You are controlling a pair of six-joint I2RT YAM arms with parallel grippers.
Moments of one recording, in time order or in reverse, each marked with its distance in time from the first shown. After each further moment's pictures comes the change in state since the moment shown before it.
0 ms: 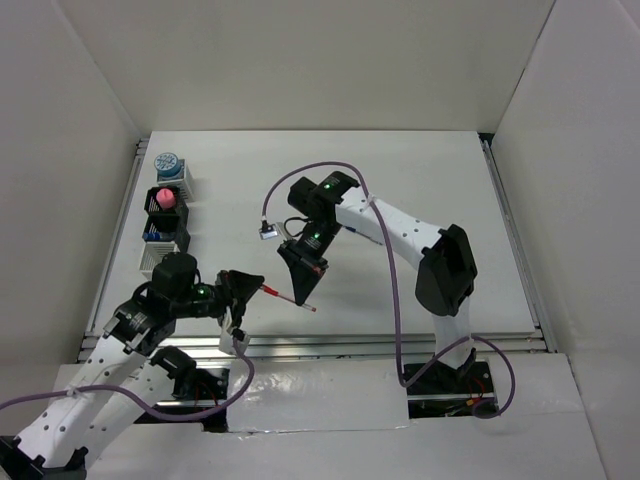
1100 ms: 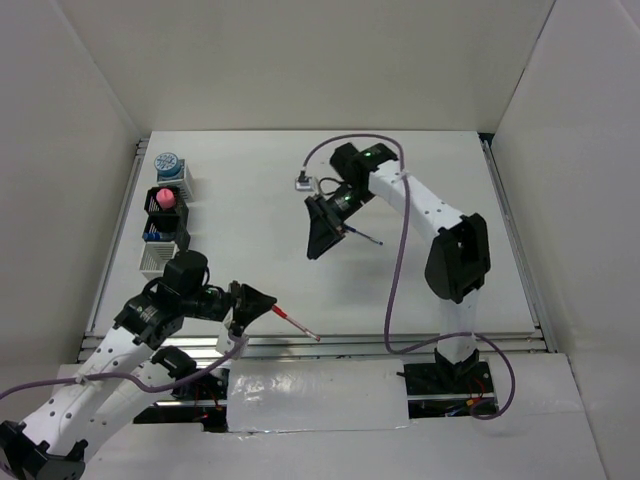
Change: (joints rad) left arm -0.014 0.084 -0.004 -0.001 0.251 -0.229; right arm -0.242 0.032 0.058 0.024 -0.113 0.000
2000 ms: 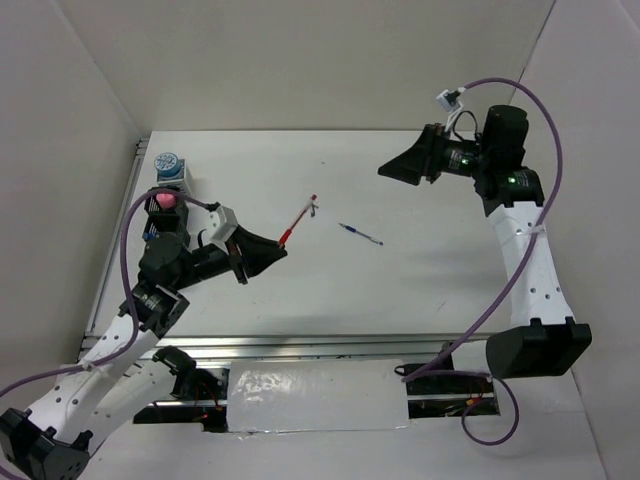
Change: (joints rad) left arm 0.020 0.082 0.046 0.760 -0.273 -1.664; right arm -0.598 -0.672 -0.340 0.874 0.042 0.561
